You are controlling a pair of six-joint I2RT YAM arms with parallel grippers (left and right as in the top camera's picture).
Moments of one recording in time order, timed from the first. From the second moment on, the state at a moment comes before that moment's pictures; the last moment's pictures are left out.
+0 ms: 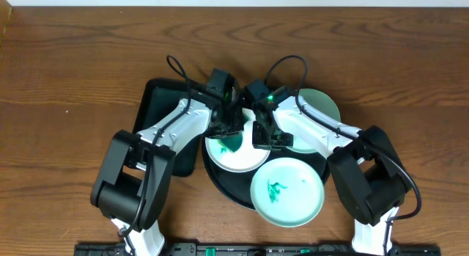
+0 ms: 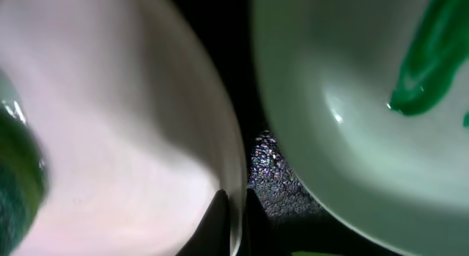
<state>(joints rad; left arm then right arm) -0.43 1.89 1.15 -0.59 0.30 -0.54 0.63 2.02 1.38 -0.96 -0.03 0.70</state>
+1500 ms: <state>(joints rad) -0.46 1.88 1.15 -0.69 0.36 -0.52 0.63 2.02 1.38 -0.96 -0.03 0.68</state>
